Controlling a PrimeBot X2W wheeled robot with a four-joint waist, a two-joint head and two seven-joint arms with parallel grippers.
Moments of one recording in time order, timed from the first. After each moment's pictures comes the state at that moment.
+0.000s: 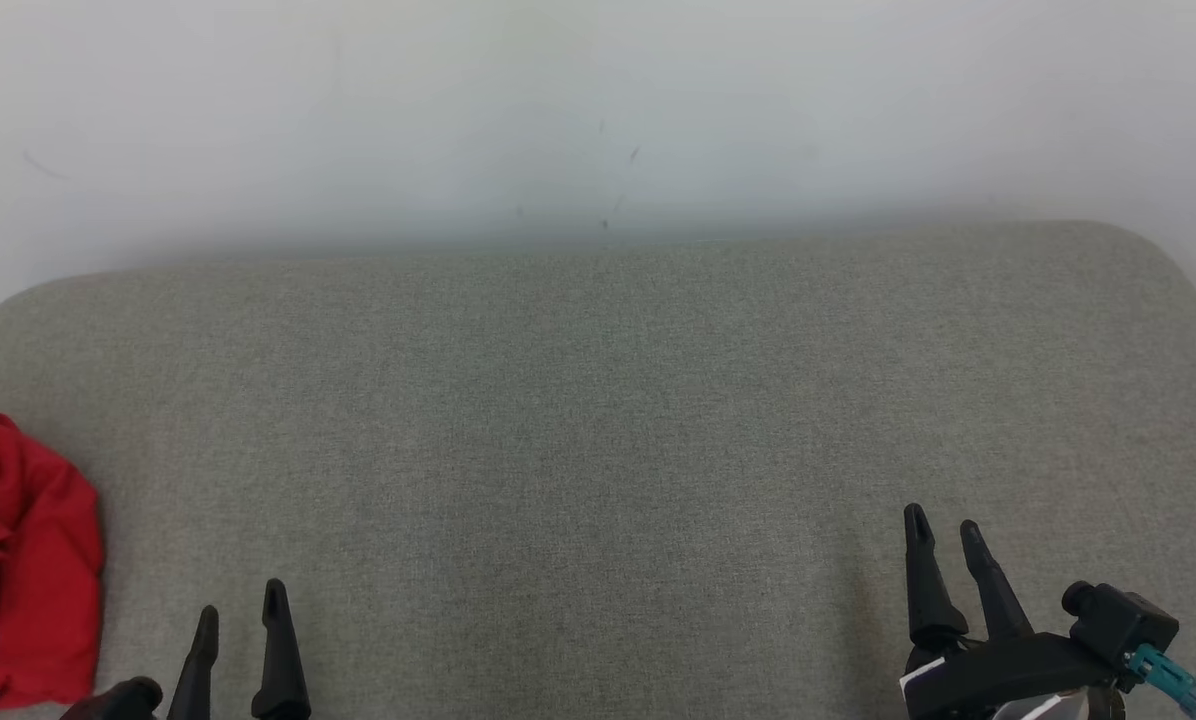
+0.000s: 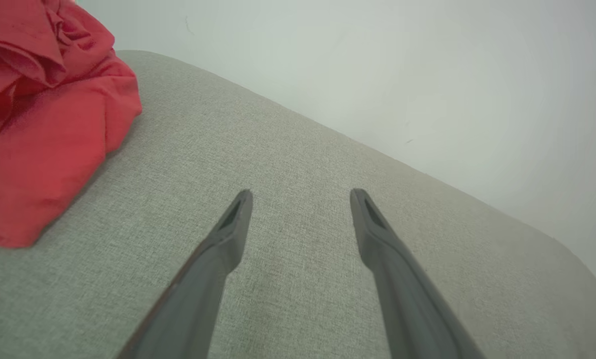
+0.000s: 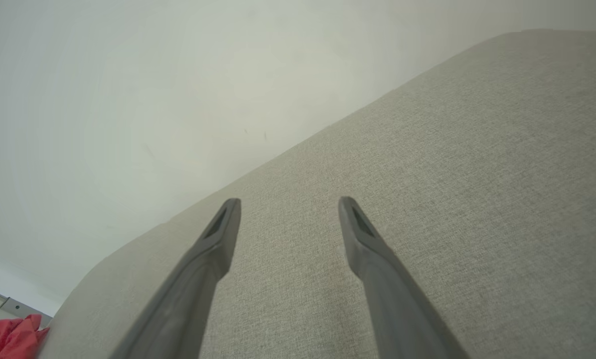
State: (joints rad) left arm -0.02 0.04 0.08 0.25 -0.50 -0.09 -0.16; right arm -0.08 -0.07 -0.01 0.29 0.57 0.13 -0.16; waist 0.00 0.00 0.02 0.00
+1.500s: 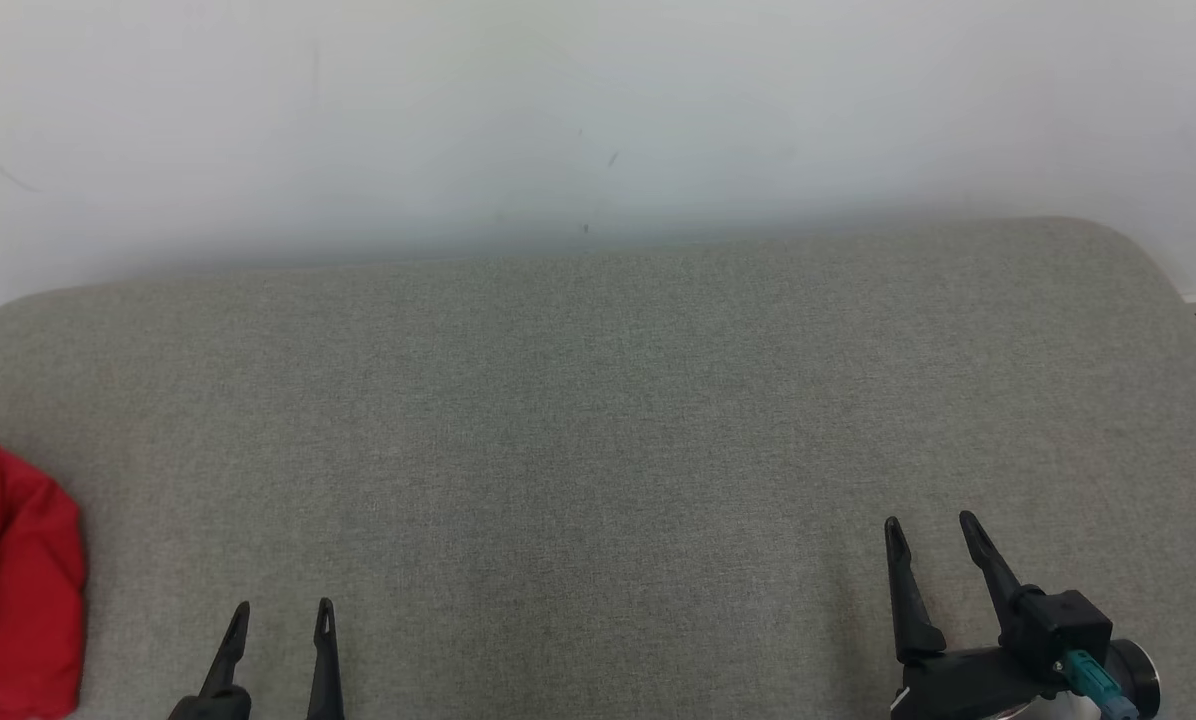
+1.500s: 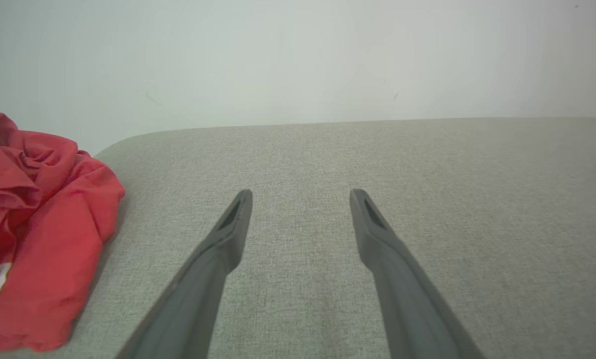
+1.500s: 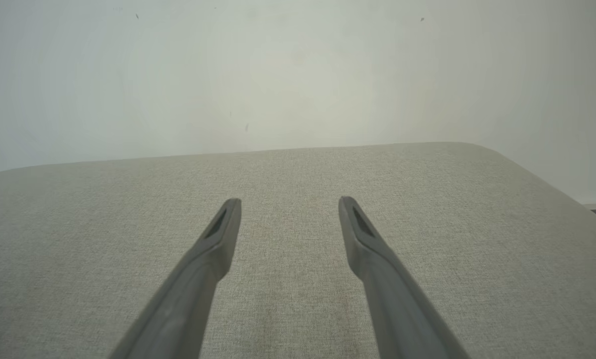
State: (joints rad) left arm 0.00 0.05 0.04 0.27 -0.05 -0.08 -0.25; right arm -0.09 -0.06 -0.05 0.33 0.07 0.13 -0.25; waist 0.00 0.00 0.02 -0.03
